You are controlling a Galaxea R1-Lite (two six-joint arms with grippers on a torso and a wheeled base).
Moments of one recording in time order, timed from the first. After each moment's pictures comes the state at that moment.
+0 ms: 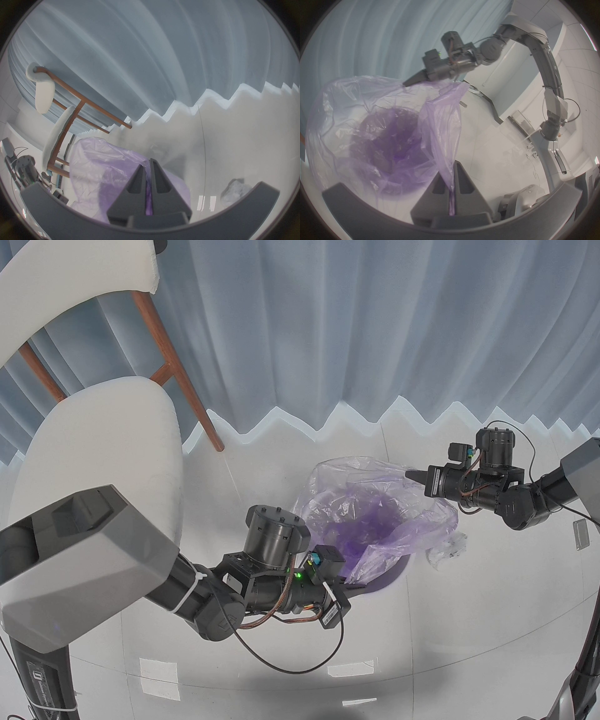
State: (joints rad) left arm -0.70 2.19 -1.05 -0.66 -0.42 0.29; right arm 0.19 2.12 -1.25 -0.55 0.44 0.18
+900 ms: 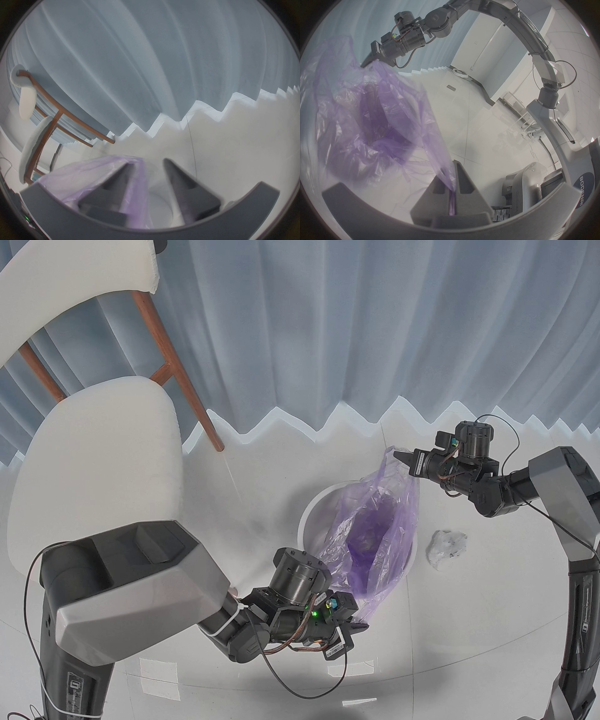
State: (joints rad) left arm -0.75 2.35 -1.06 -0.65 -0.41 0.45; right arm 0.18 2.36 -1.61 -0.54 0.31 0.23
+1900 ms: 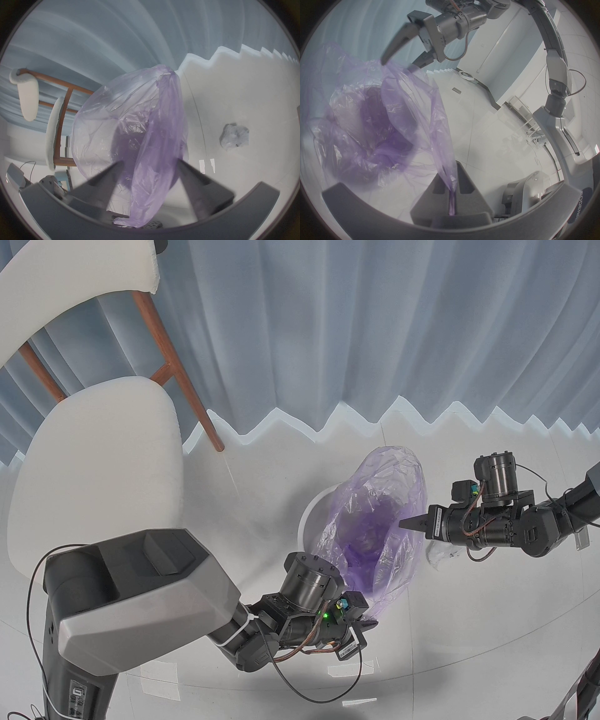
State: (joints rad) left arm -0.79 2.35 -1.06 -0.72 -0.33 0.36; right arm 0.30 1.93 -0.98 -0.34 0.28 0.37
